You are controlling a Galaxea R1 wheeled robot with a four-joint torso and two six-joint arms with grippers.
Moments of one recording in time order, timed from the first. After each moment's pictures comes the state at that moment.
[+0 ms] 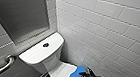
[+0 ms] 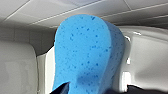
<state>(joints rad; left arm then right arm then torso) 1.43 3.00 -2.64 0.07 -0.06 -0.01 -0.60 2.88 -2.31 0.10 -0.11 0.66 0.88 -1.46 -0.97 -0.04</state>
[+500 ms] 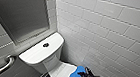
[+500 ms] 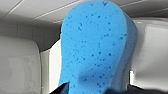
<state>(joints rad) 1.43 3.00 -2.64 0.07 -0.06 -0.01 -0.59 2.91 -2.33 0.10 -0.10 0.65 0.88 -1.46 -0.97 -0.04</state>
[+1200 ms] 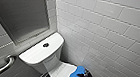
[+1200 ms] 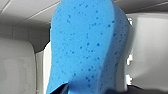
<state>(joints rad) 1.43 3.00 -2.64 0.07 -0.06 -0.01 -0.63 2.96 -2.39 0.10 -0.05 0.65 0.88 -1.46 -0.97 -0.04</state>
